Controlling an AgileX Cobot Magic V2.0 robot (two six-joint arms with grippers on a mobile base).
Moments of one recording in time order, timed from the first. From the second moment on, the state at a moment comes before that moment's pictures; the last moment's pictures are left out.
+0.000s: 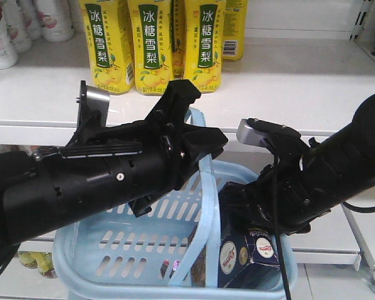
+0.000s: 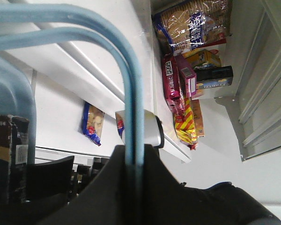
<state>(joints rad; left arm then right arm) -0.87 1.28 -0.98 -1.76 0.03 0.32 0.47 1.37 -1.08 0.44 1.03 0.09</state>
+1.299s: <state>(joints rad) -0.87 1.28 -0.97 -1.76 0.03 0.33 0.47 1.42 -1.08 0.43 1.02 0.02</state>
